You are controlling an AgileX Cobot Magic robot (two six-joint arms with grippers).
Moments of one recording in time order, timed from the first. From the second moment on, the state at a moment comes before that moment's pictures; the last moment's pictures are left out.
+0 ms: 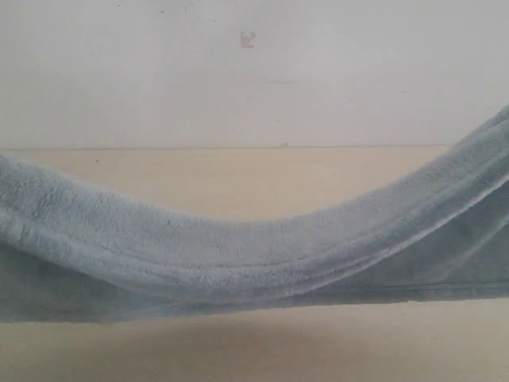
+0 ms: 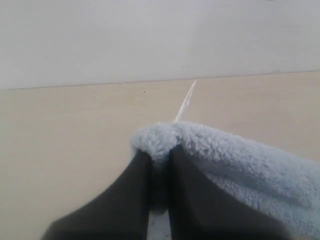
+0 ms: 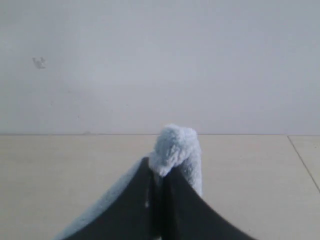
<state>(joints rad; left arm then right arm) 0.04 0.60 -0.87 -0.04 0.78 0.07 -0.05 0.74 -0.98 0.11 0.60 -0.06</state>
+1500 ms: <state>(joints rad) 0.08 1.57 -1.18 -0.13 0.30 -0.06 -0.03 1.86 -1.68 0.15 0.65 -0.07</state>
